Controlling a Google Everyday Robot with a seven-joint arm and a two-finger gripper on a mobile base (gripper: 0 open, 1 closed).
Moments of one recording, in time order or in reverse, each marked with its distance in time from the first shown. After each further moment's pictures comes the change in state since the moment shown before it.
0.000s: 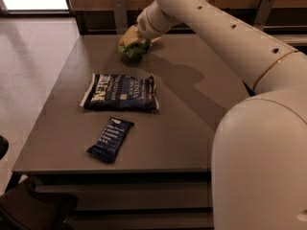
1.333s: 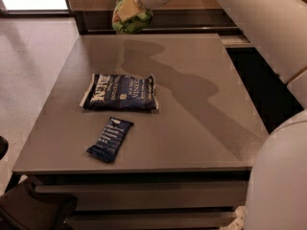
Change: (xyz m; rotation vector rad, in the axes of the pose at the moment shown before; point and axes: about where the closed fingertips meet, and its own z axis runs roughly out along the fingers) arm -0.052 0.043 -0.108 -0.016 -0.092 -0.234
